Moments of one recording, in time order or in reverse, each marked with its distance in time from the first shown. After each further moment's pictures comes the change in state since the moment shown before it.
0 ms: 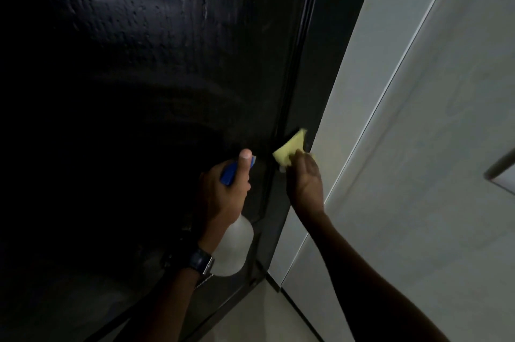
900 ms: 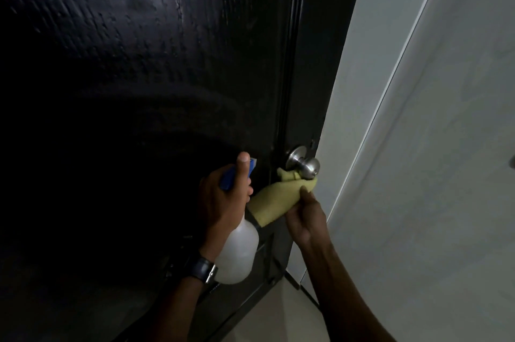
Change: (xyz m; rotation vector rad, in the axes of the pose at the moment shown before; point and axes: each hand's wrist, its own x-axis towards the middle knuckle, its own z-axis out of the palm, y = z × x) left_hand 0.000 0.002 -0.001 0.002 -0.016 -0.065; right_hand -0.046 -0.038 -0.006 1.947 0.122 1.240
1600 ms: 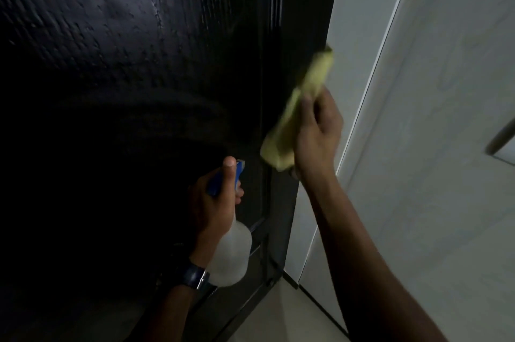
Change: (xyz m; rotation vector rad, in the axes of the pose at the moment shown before) left_hand -0.005 0.003 0.000 -0.048 0.021 0.002; right_hand -0.066 -0.065 0.141 -0.773 -0.313 -1.027
